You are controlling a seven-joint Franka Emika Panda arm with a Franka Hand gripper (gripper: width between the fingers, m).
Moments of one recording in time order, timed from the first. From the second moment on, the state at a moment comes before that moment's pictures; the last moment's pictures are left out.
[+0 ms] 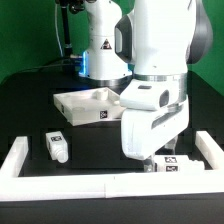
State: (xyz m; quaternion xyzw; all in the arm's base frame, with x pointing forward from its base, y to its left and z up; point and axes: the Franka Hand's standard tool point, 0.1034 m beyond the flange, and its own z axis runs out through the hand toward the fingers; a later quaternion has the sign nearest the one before) arm 0.610 0.041 0.009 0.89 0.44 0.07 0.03
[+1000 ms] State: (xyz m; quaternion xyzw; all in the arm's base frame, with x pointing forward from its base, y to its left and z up) arm 0.571 0.016 0.035 0.87 0.49 0.06 0.03
